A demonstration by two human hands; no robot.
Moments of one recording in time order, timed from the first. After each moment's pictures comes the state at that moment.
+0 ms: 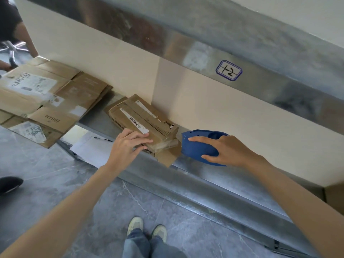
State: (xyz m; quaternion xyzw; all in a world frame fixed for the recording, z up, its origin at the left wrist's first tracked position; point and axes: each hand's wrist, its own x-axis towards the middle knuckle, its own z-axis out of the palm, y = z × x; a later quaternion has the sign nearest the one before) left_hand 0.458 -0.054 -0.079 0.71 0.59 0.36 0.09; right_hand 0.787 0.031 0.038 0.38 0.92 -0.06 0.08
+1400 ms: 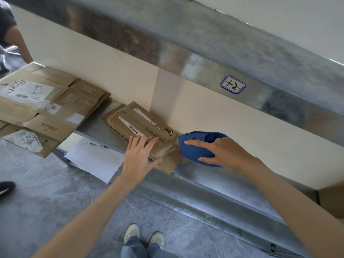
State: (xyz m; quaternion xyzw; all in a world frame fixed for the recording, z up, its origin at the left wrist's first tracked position) left_hand 0.502 -0.050 -0.066 0.70 0.66 0.25 0.03; right_hand 0.771 0.034 0.051 0.36 0.93 -0.01 0.12
